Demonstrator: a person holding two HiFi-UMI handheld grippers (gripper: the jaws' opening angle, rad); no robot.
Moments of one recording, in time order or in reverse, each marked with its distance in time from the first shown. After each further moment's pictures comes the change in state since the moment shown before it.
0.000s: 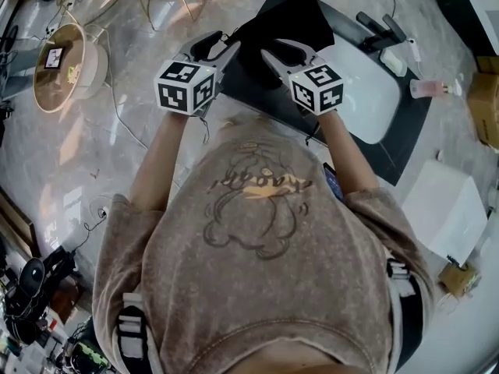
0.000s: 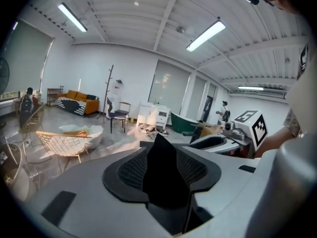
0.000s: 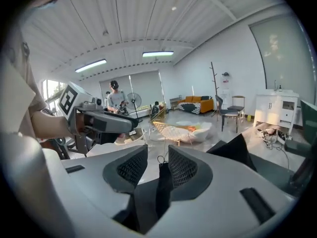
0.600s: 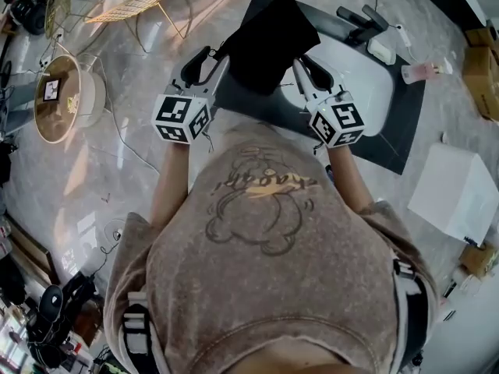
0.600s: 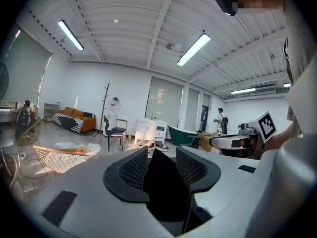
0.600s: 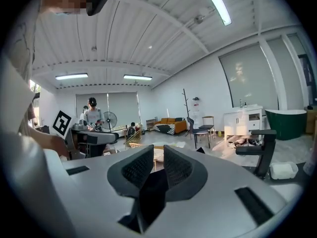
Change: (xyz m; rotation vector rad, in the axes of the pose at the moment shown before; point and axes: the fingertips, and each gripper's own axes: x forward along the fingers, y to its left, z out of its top) left arm -0.014 -0.019 0.023 0.091 -0.205 -0.006; right arm -0.108 -0.032 0.016 0.064 -0.280 -0.320
